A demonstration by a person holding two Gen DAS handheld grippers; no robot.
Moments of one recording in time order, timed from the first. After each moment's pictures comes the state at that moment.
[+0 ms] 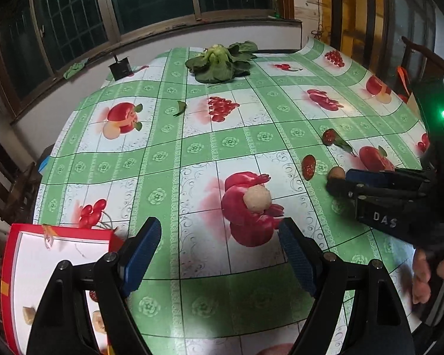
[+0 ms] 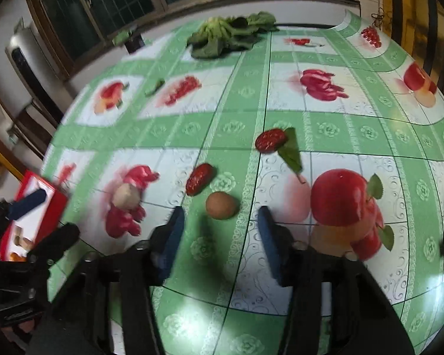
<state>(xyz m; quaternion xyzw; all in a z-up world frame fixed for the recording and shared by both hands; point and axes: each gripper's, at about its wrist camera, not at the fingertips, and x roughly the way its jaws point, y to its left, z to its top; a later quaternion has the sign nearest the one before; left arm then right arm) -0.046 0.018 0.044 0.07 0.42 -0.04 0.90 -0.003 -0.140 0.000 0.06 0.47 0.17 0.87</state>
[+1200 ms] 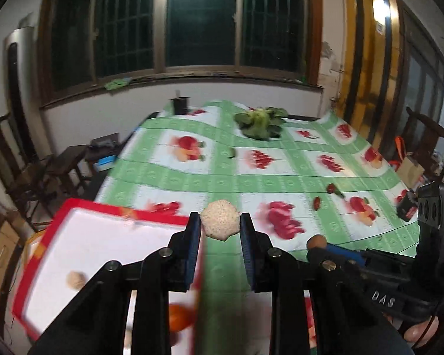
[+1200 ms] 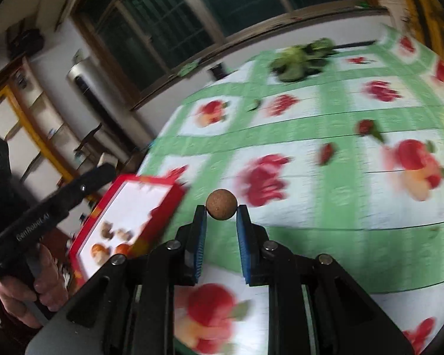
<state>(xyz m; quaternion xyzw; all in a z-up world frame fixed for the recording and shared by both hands) -0.156 0.115 0.114 -0.02 0.30 0.01 0.95 -0.111 -0.080 0.043 0.16 0.36 0.32 0.86</state>
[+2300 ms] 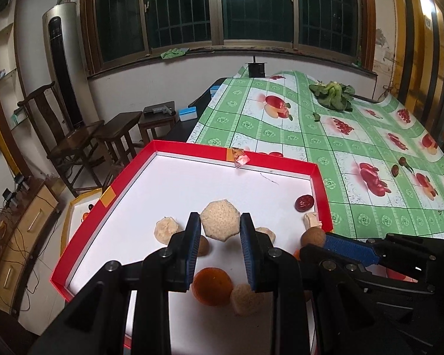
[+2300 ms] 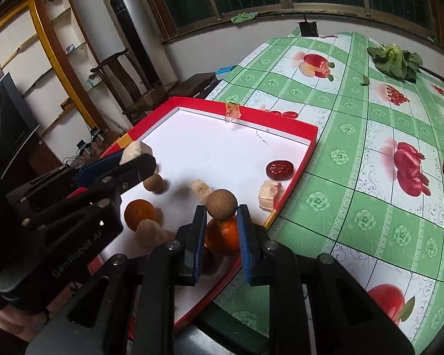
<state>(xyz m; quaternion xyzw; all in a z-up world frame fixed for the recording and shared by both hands) -0.186 0.206 0.064 -0.03 0.35 0.12 0.93 -0.152 0.099 0.035 0.01 0.41 0.37 0.83</state>
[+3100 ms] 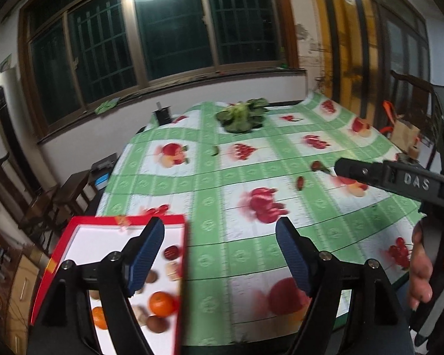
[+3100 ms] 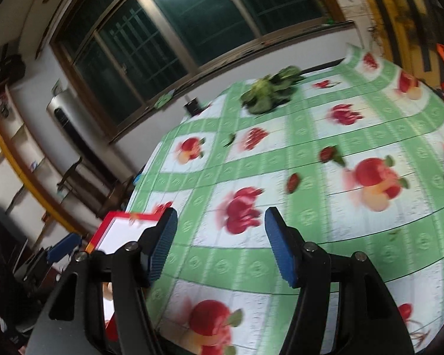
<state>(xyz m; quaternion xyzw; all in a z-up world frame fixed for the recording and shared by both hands) -0.175 0.046 0.115 0.08 0.30 -0.02 0.95 -0.119 -0.132 0.073 0.22 0.32 0.22 0.90</state>
